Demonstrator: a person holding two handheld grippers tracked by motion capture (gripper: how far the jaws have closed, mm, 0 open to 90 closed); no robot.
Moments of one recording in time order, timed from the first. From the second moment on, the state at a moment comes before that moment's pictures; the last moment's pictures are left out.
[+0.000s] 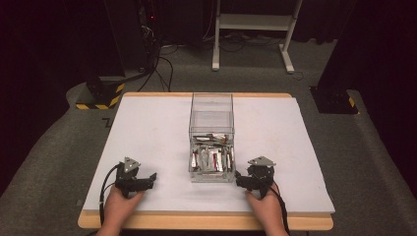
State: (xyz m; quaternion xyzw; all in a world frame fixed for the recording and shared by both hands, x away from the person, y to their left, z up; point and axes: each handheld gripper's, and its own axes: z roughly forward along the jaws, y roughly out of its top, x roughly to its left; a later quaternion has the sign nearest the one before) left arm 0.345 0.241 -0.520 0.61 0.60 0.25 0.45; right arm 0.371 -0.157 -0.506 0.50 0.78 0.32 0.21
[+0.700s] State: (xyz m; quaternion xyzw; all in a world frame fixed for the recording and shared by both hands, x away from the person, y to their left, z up) left arm 0.346 0.241 -0.520 0.61 0.60 0.25 0.45; right arm 0.371 -0.157 -0.505 0.50 0.78 0.32 0.21
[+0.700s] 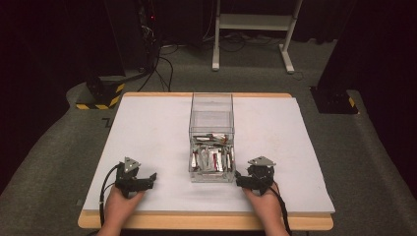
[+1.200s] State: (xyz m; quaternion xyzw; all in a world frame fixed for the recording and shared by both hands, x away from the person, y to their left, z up) left arm 0.346 0.241 -0.520 0.61 0.60 0.25 0.45; right arm 0.372 -0.161 -0.502 0.50 0.78 0.32 0.21
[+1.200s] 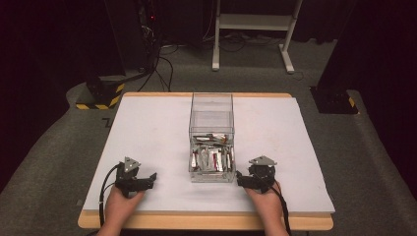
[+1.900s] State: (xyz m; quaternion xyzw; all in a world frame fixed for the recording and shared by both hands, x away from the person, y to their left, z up) left arm 0.346 0.241 -0.520 0.61 0.60 0.25 0.45; right arm 0.355 -0.176 -0.487 0.46 0.78 0.36 0.24
